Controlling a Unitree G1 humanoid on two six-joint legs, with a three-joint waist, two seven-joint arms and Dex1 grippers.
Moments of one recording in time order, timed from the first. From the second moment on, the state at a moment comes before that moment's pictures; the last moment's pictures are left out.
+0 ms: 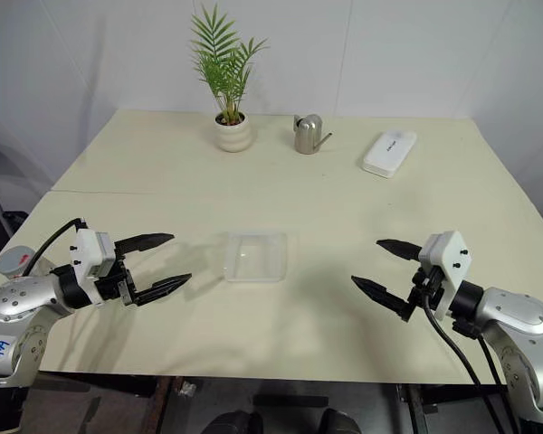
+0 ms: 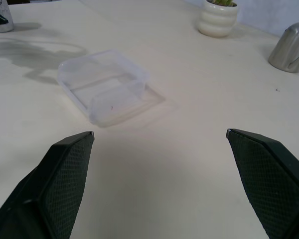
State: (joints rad) left arm -0.17 0.73 0.26 -0.19 -0.47 0.18 -0.94; right arm -0.06 -0.74 -0.32 -0.42 0.58 0.40 0.88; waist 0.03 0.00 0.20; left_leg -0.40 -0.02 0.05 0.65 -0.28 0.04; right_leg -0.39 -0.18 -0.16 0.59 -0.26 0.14
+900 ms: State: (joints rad) left arm 0.35 0.04 0.67 -0.41 -0.30 0.03 -0.06; right arm -0.58 -0.54 0.07 -0.18 0.59 0.44 1.06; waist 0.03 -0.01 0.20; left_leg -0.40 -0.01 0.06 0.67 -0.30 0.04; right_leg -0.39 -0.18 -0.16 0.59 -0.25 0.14
